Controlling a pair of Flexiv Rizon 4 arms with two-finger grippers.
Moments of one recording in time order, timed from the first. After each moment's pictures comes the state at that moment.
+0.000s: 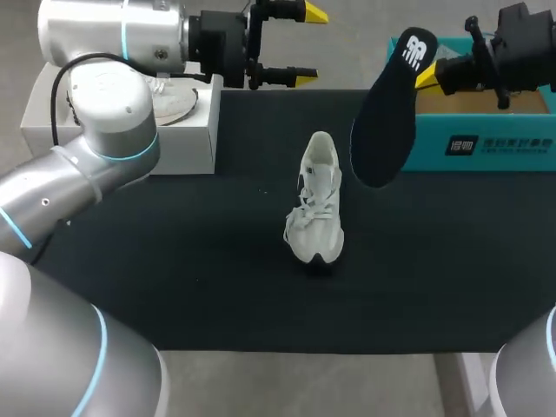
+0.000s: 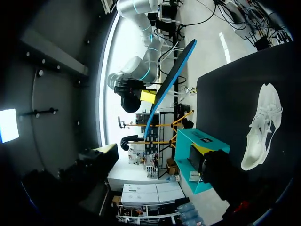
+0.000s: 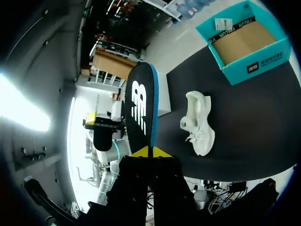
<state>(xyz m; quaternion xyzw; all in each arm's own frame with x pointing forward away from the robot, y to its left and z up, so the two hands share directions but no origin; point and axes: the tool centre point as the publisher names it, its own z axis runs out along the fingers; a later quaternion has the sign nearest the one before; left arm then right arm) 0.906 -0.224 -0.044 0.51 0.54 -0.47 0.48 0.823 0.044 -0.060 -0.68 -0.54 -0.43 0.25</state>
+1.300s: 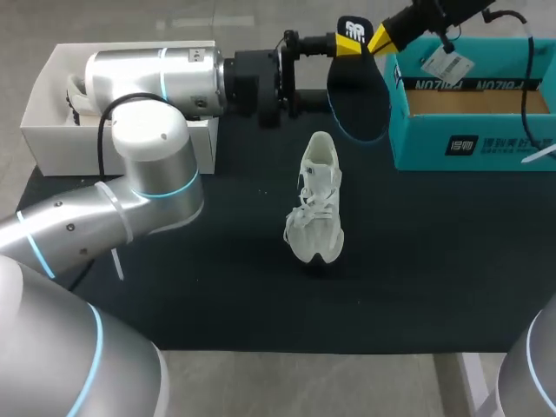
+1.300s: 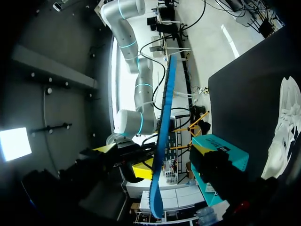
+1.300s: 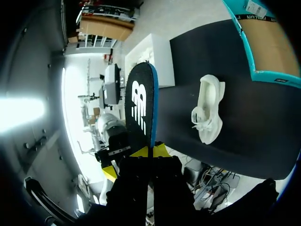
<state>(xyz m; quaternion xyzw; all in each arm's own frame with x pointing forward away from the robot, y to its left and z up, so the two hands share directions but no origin) 0.867 -0.278 -0.067 0.50 0.46 -0.50 0.53 0.895 0.096 -0.056 -0.62 -0.63 -0.27 0.38</state>
